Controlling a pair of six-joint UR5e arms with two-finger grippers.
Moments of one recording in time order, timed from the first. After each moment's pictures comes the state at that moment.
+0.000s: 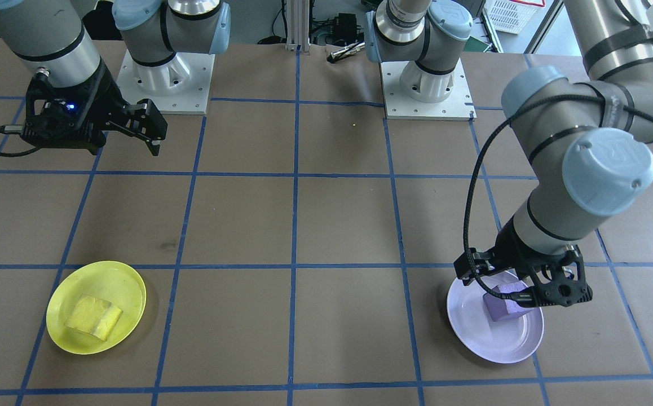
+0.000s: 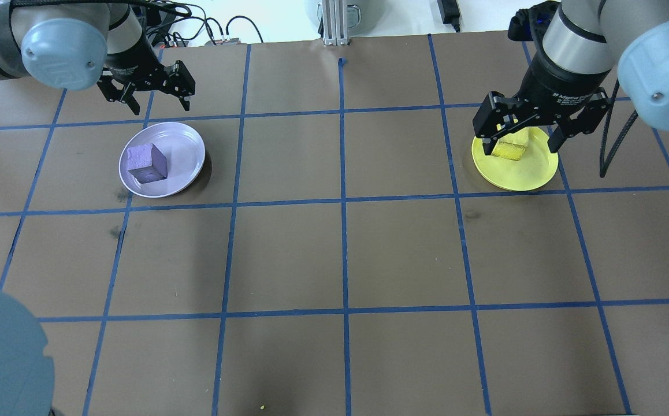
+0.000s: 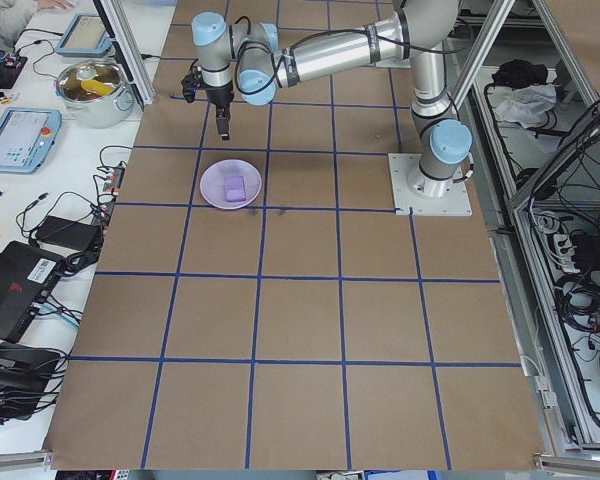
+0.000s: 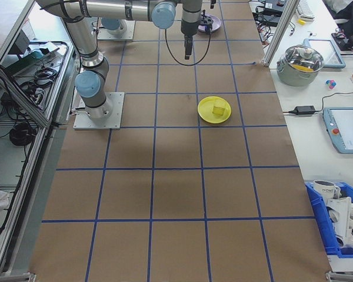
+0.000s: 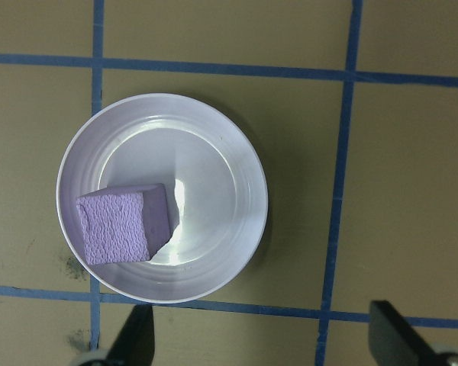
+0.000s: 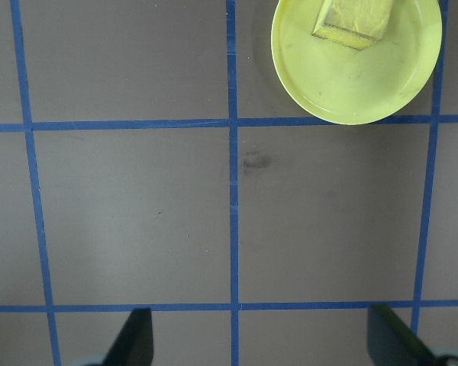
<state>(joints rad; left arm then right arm) -1.47 -1.94 -1.43 -1.31 1.62 0.02 1.53 -1.58 1.64 -1.58 -1.56 -0.04</state>
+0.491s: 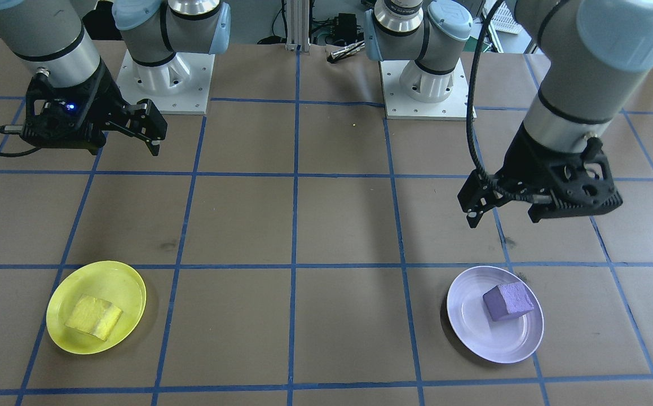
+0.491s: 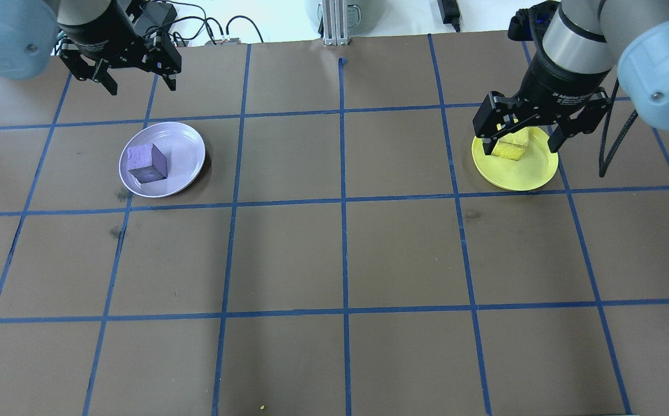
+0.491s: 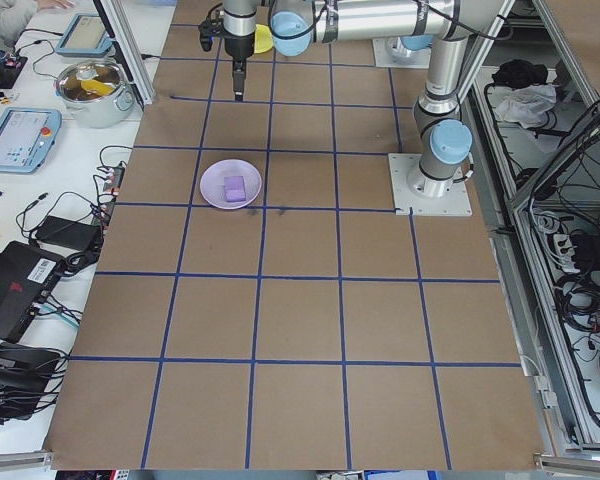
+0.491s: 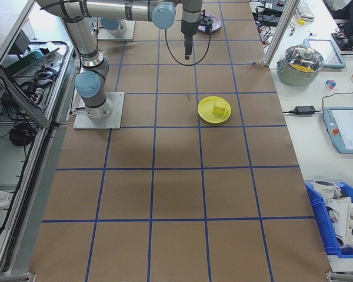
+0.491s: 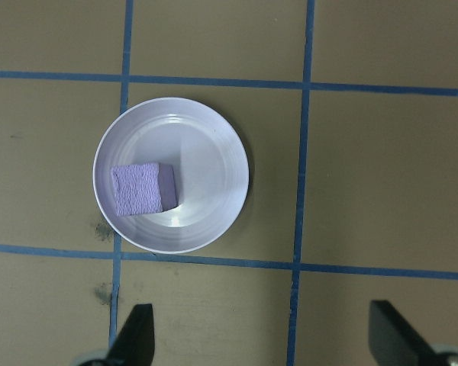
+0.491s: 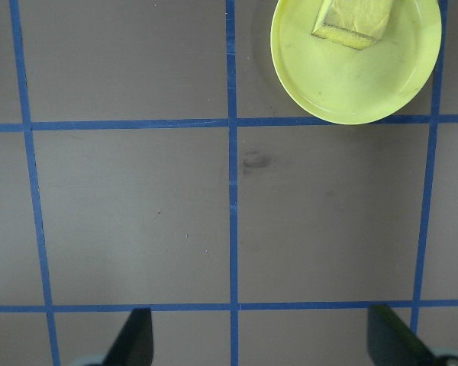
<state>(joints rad) -1.50 -1.73 -1.44 -1.40 1.62 0.01 1.53 -1.58 1.64 -1.58 -1.56 -0.04</state>
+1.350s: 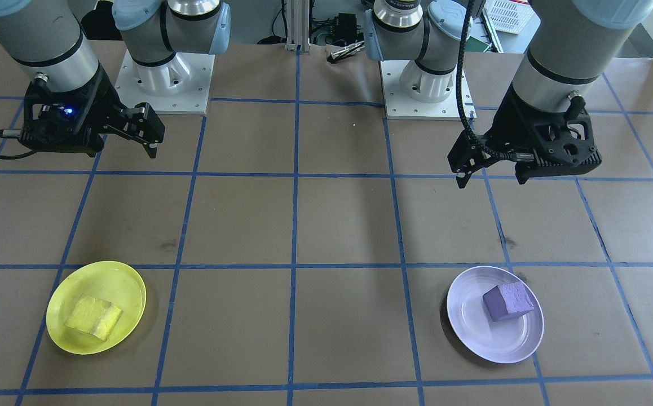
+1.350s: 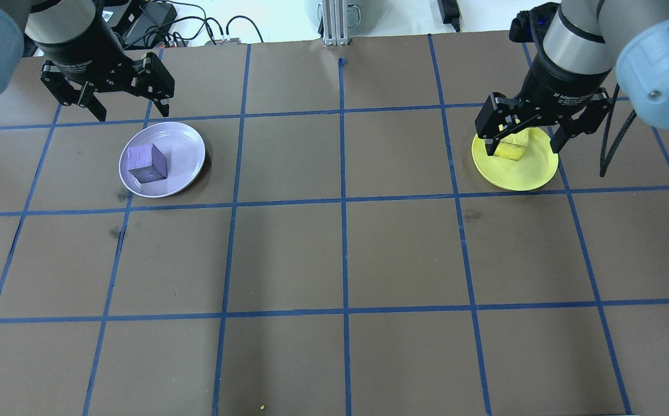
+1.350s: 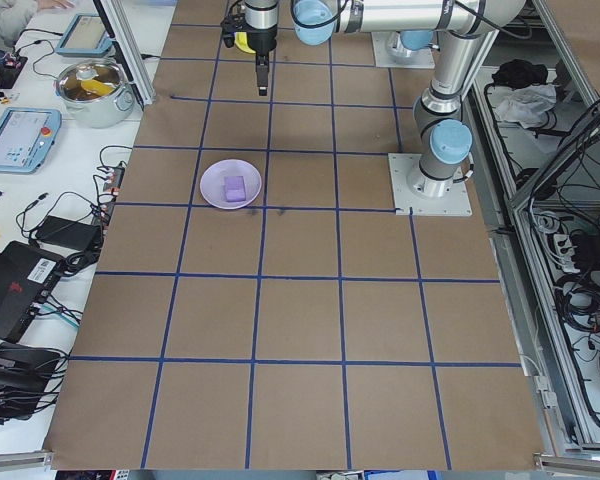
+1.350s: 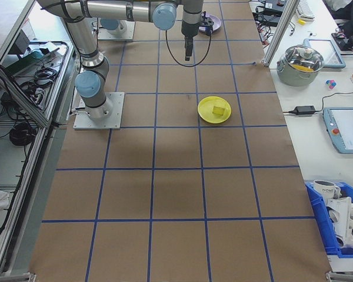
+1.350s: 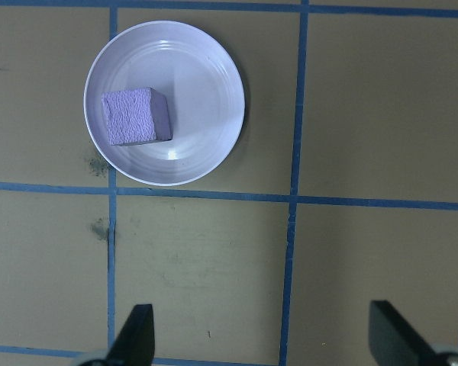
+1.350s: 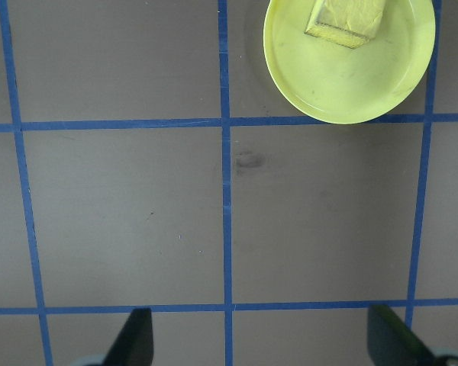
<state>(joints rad) -1.50 -1.65 -1.51 -1.51 1.62 0.01 1.52 -1.58 1.64 -1.59 -1.57 -0.04</state>
